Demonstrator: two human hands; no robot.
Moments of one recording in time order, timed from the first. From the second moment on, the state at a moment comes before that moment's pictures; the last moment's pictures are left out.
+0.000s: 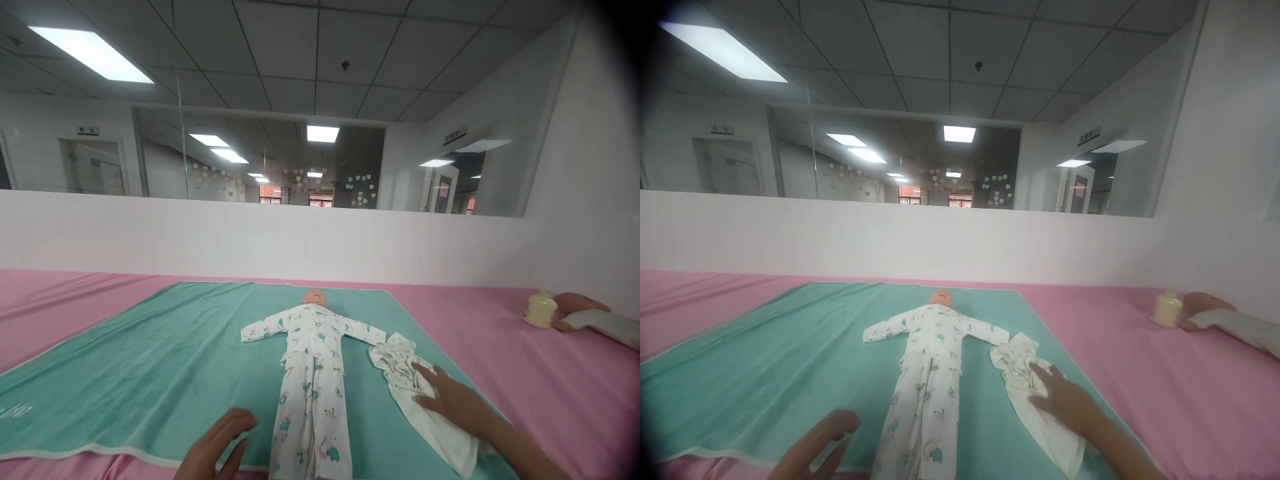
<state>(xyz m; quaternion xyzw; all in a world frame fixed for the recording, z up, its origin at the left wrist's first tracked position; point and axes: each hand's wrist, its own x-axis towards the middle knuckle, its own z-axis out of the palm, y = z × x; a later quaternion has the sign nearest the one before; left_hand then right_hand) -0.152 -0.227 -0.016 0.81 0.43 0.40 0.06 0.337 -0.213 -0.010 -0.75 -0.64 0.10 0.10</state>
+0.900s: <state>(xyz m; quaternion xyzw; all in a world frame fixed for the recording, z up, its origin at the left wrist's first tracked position) -0.002 0.071 -0.007 0.81 0.36 0.40 0.24 0.123 0.058 0.008 -0.70 -0.69 0.04 0.21</state>
